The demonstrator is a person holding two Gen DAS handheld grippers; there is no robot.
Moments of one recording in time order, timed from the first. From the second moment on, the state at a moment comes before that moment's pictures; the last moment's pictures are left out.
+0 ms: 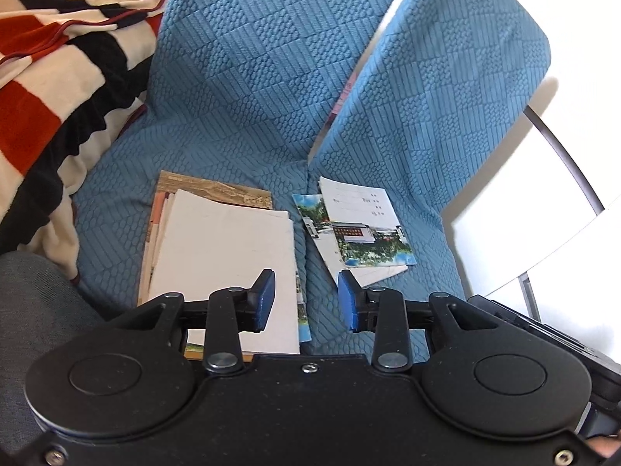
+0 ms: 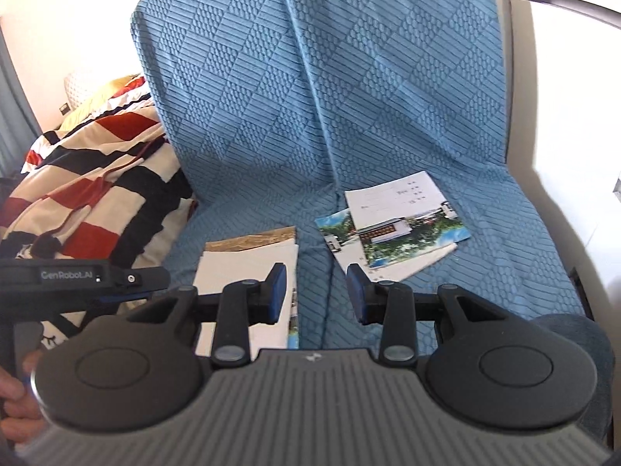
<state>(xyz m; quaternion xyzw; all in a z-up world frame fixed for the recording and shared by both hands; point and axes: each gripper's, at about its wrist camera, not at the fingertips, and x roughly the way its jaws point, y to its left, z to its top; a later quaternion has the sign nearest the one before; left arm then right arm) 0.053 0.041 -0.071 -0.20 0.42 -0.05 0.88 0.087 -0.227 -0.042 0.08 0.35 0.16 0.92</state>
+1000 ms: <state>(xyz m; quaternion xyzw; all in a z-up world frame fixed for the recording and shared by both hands) 0.053 -0.030 -0.068 -0.17 0.43 -0.10 0.88 0.071 -0.275 -0.040 0.06 0.34 0.12 0.93</state>
